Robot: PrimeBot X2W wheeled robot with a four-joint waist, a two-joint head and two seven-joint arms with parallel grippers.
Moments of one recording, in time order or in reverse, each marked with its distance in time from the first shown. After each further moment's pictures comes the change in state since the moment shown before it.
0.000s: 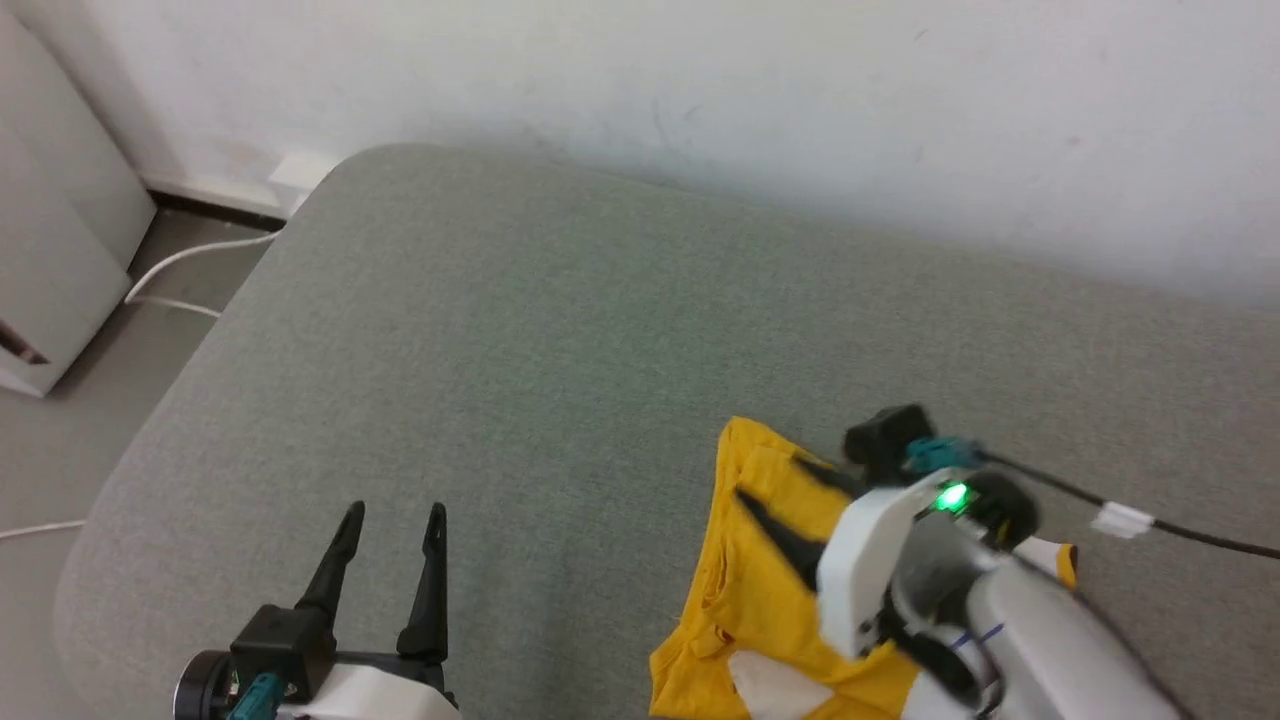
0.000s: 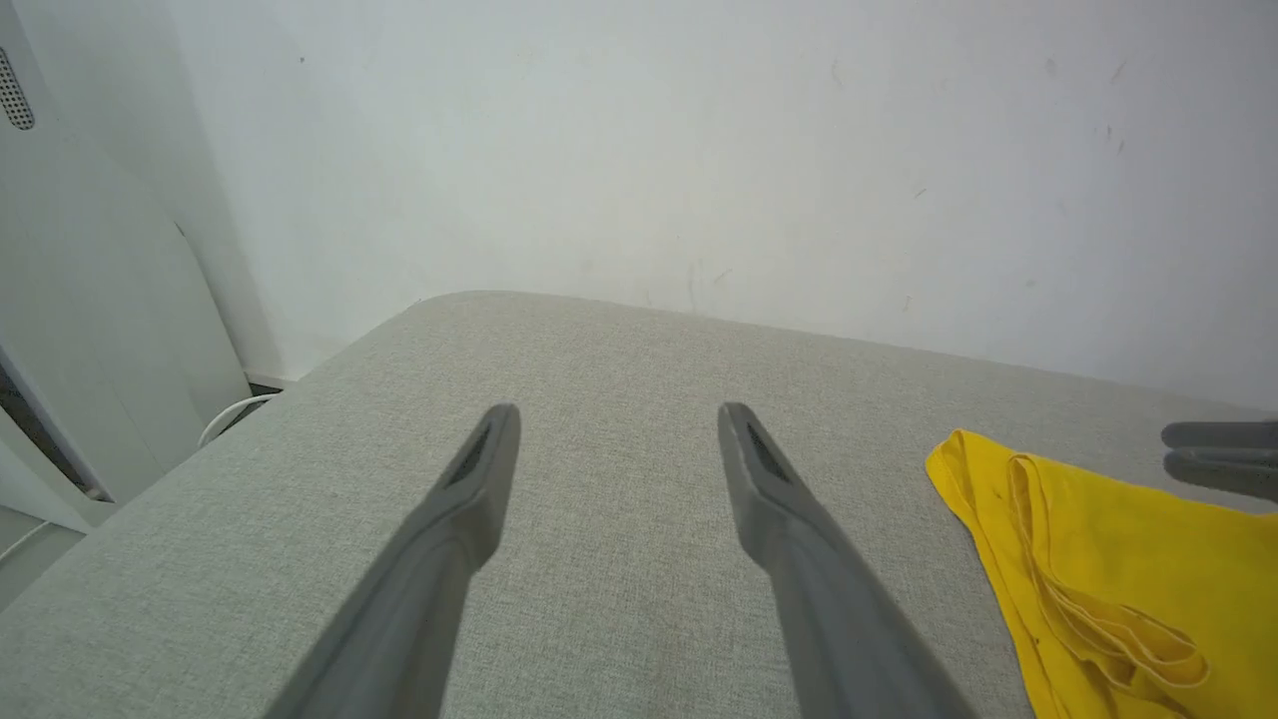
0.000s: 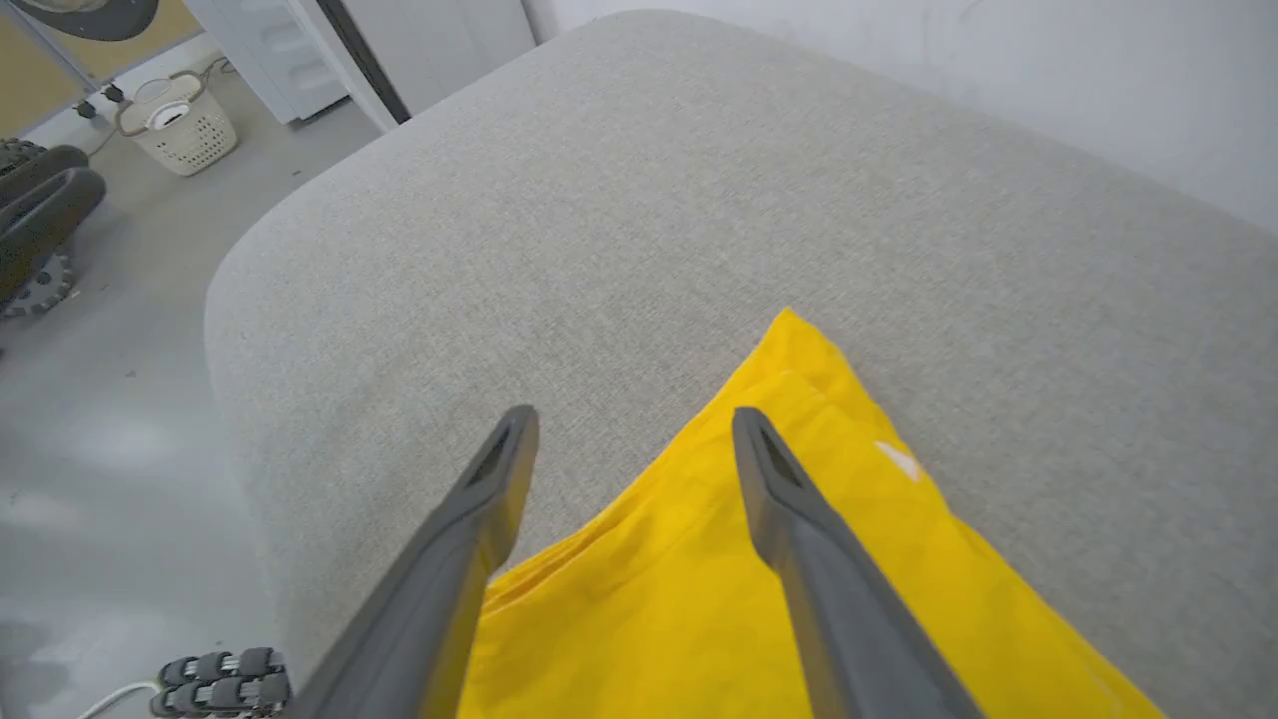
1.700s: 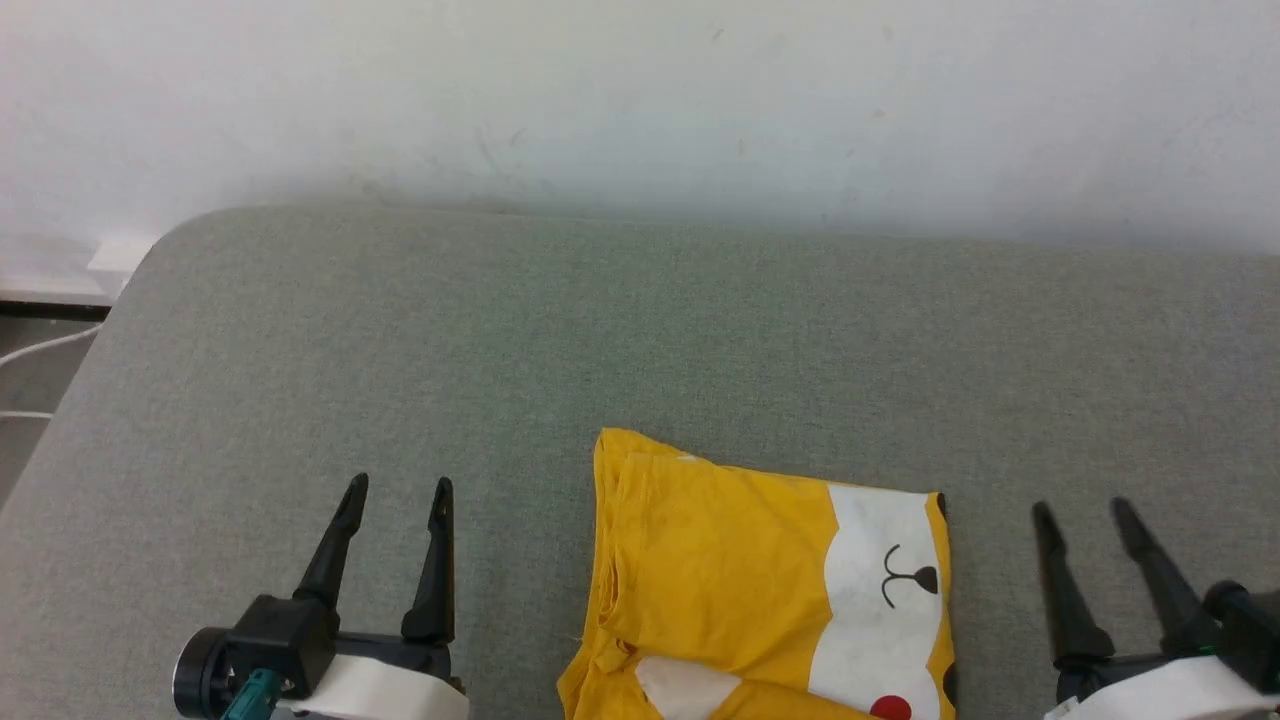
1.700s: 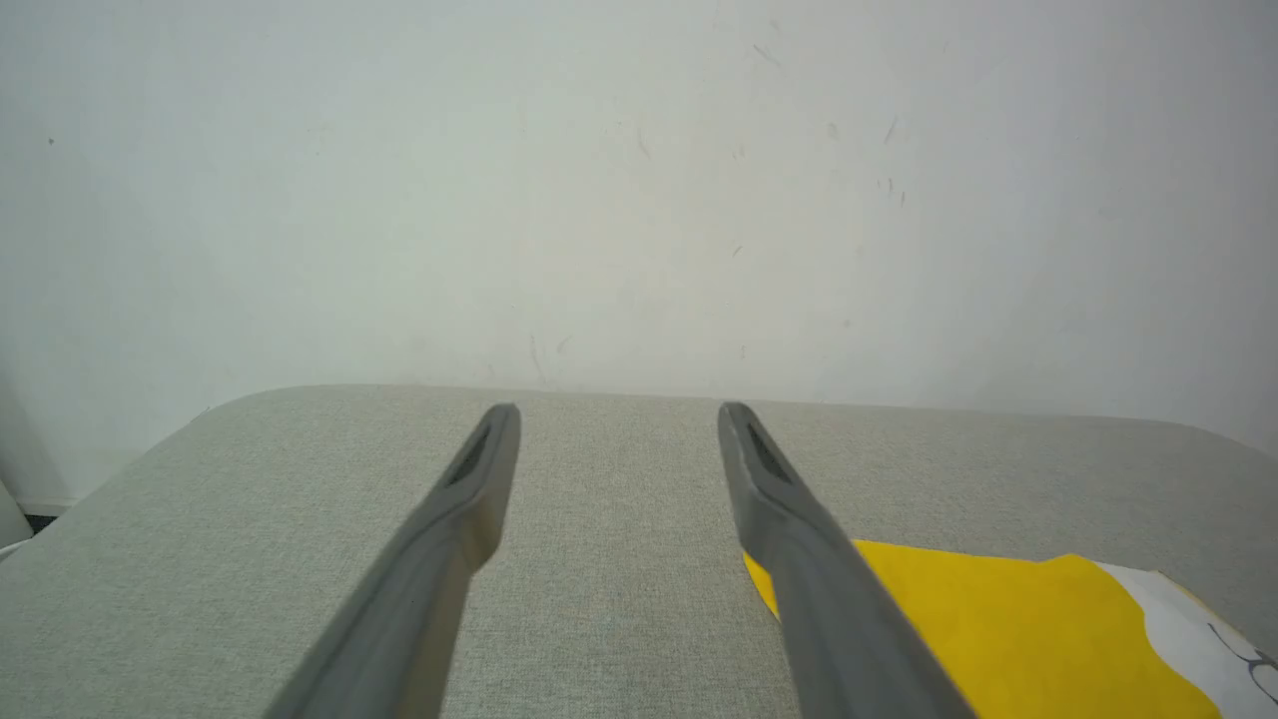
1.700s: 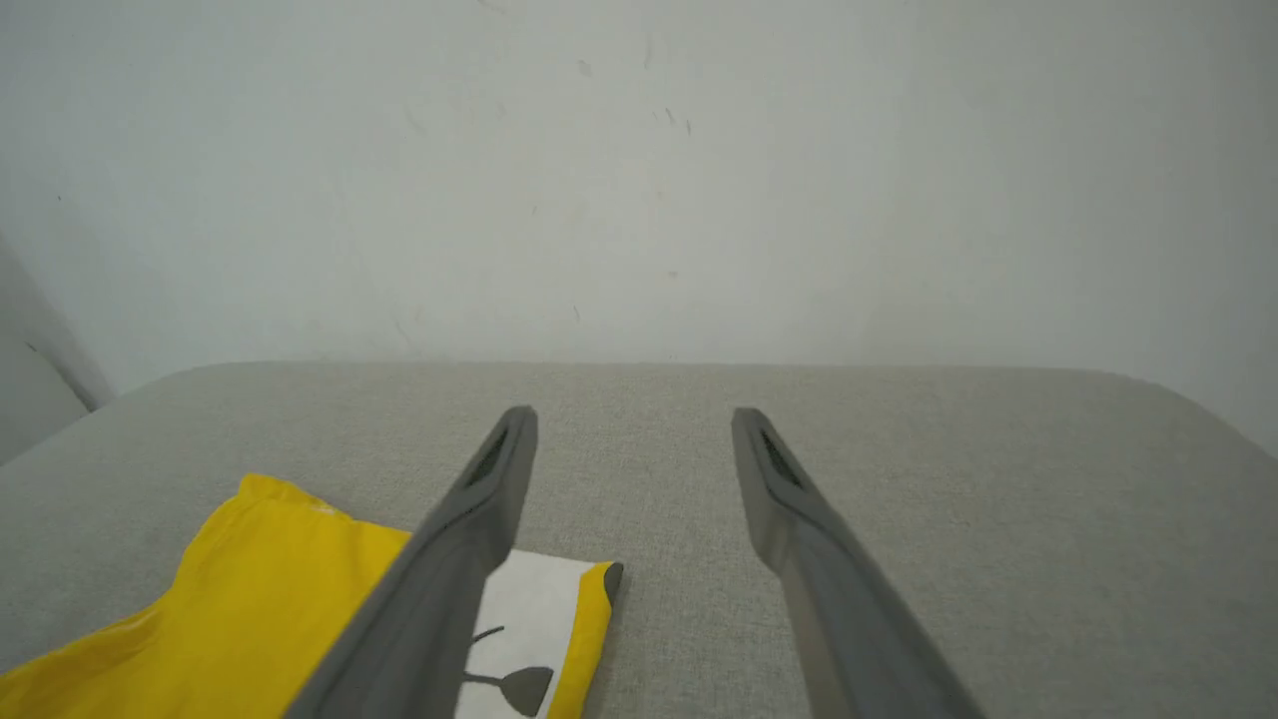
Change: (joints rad) left arm 0.003 -0.001 -0.017 -0.086 -0.004 0.000 0.000; right arm 0.492 0.058 -0.545 -0.405 -0.262 0.000 -0.477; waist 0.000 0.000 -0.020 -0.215
